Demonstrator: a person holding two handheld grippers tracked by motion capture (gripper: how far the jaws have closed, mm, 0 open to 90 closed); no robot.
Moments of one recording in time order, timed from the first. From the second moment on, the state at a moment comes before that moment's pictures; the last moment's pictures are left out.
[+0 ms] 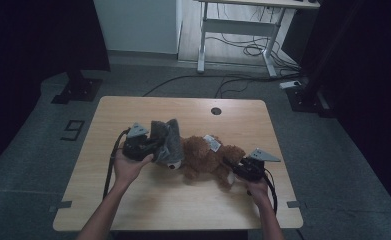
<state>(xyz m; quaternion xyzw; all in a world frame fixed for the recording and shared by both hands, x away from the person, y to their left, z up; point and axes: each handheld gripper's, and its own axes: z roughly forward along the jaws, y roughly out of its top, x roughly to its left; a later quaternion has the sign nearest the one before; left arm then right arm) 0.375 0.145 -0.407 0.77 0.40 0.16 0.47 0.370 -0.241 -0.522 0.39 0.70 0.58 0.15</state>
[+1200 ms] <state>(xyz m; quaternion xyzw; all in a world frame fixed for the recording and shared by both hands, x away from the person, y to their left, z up) 0.394 0.136 -0.431 0.81 0.40 0.12 0.42 0.371 -0.242 -0.522 0.38 0.71 0.58 0.14</state>
